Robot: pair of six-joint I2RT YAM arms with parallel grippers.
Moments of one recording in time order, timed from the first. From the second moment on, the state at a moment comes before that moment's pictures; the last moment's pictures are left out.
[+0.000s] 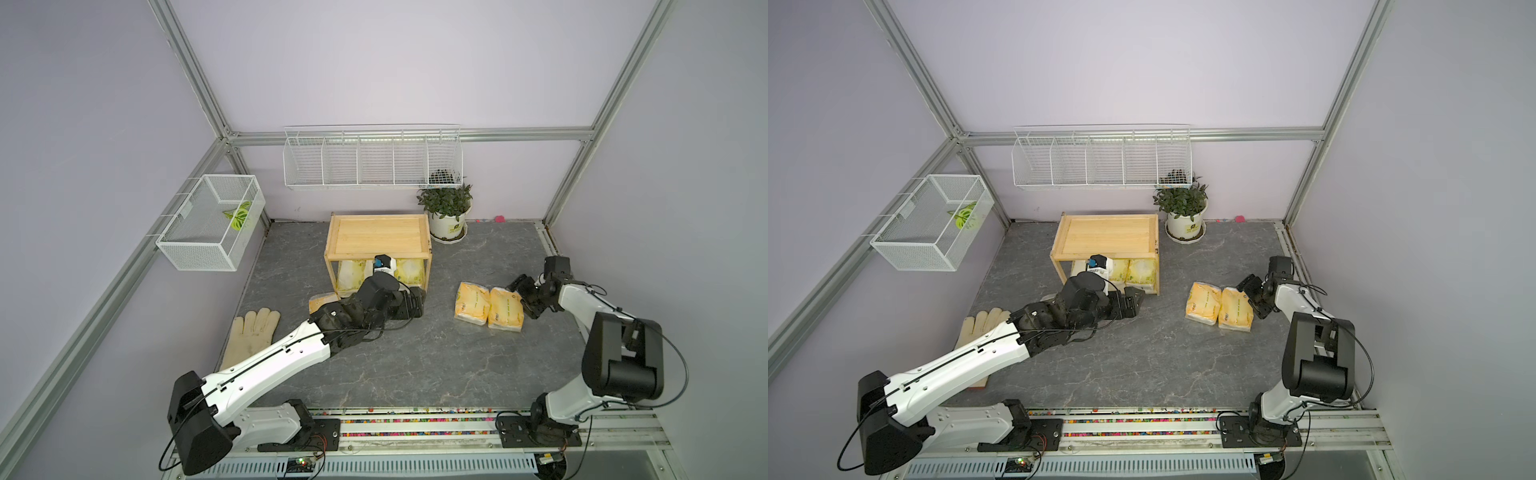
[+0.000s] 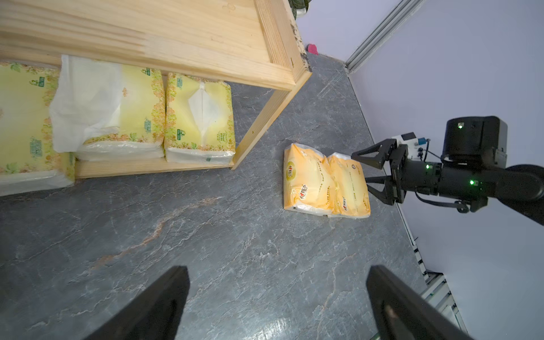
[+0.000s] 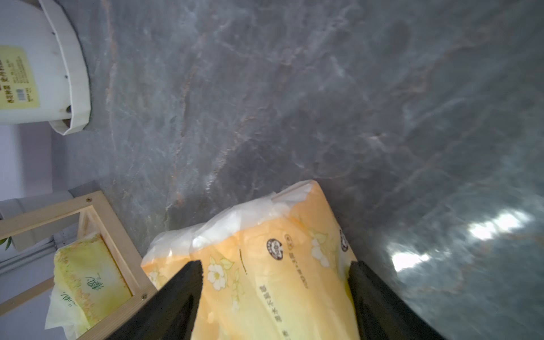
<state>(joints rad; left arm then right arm) -0.95 1.21 1.06 -0.43 -0.17 -0.73 -0.18 1.62 0.97 -0.46 -0.32 0.69</state>
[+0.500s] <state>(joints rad) -0.94 1.16 1.03 -0.45 -0.19 -0.74 -0.08 1.60 1.22 -0.56 -0.28 0.57</state>
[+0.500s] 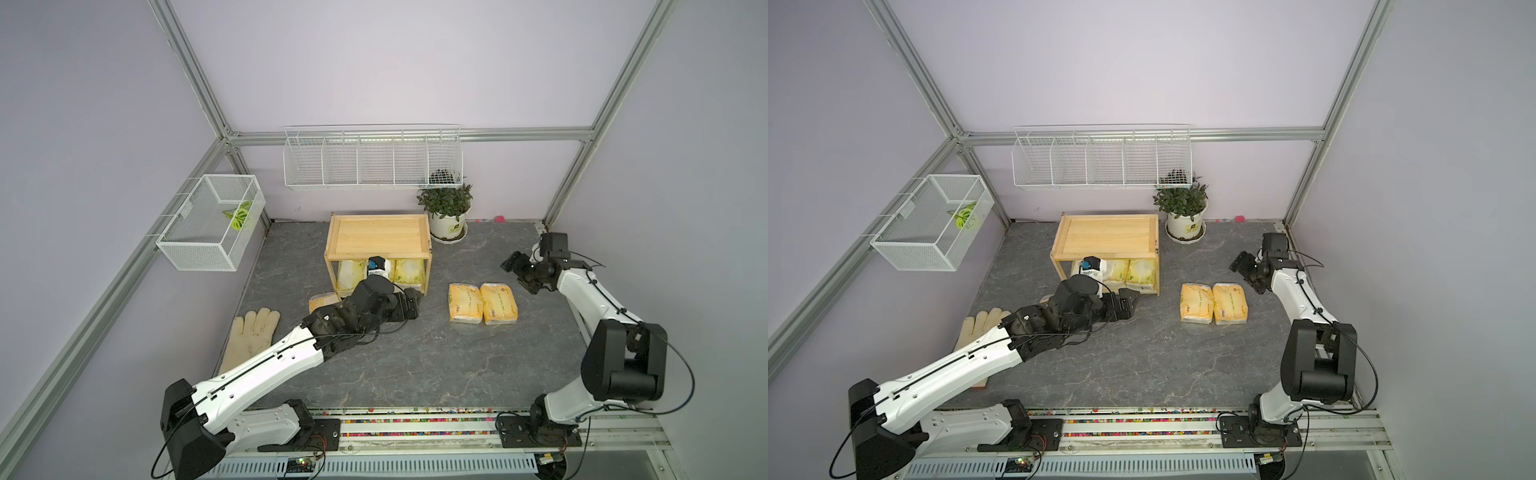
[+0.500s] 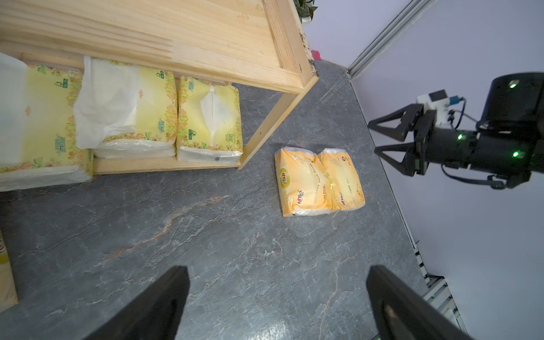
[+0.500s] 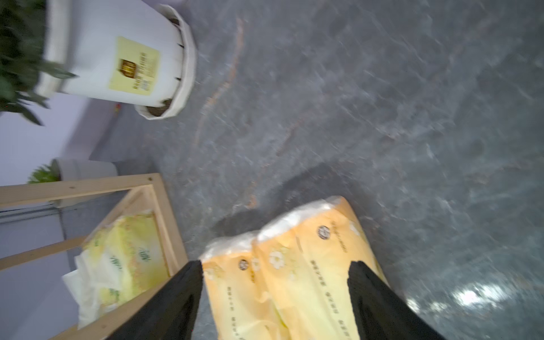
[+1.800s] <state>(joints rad) -0.94 1.11 1.02 -0.47 -0.21 -0.75 0.40 1.79 1.12 -0.45 -0.34 0.68</state>
